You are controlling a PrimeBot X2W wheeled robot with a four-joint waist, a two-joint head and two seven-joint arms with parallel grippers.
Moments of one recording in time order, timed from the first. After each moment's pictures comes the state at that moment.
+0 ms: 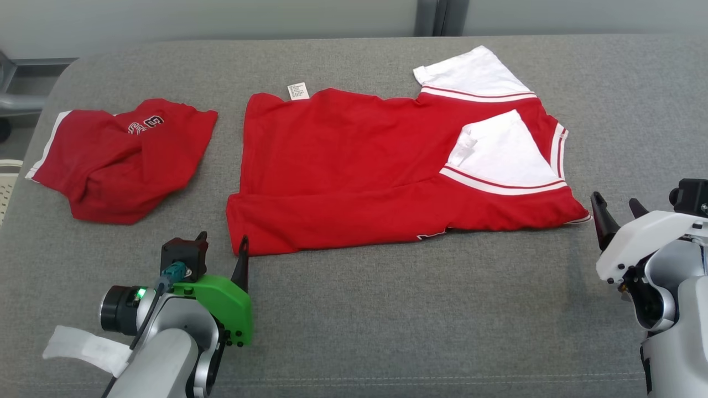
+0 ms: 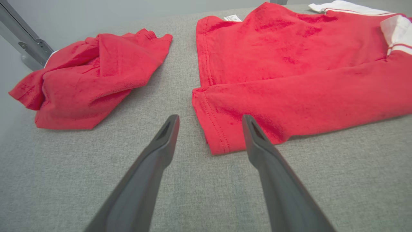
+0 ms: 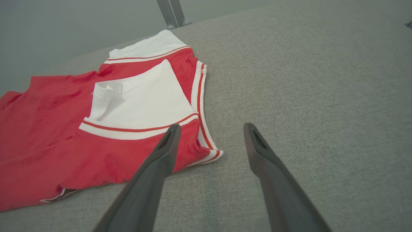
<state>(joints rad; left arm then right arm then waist) -0.36 0.32 -0.59 0.39 -0.52 0.21 0.01 -0.33 -0.11 -0.25 0.30 0.25 0.13 0.32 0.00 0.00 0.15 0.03</state>
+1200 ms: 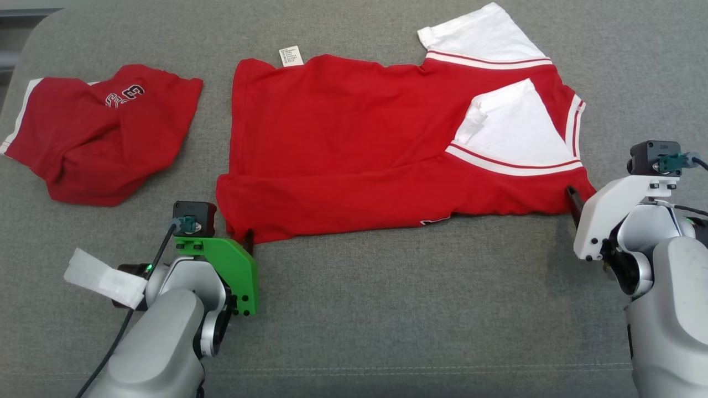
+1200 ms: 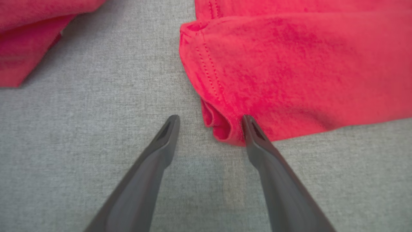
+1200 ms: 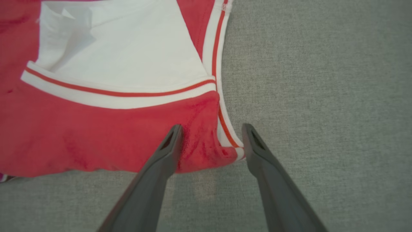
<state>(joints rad) -0.52 0.27 -0.62 0.56 -0.60 0.20 0.23 -0.46 -0.09 -0.21 0.37 0.09 0.13 0.53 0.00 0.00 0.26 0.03</state>
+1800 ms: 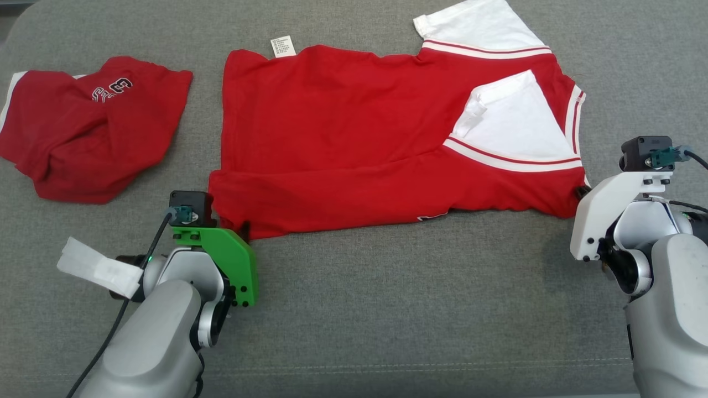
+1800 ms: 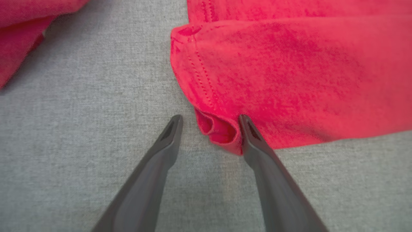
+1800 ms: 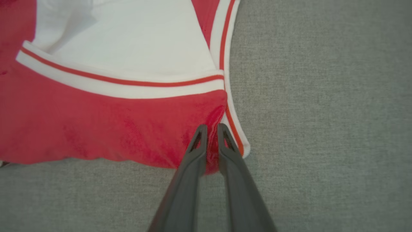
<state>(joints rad) -0.53 0.28 -0.63 0.54 -0.62 0.20 0.26 -0.44 -0.11 -0.15 0.28 0.11 0.13 0.60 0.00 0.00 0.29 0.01</state>
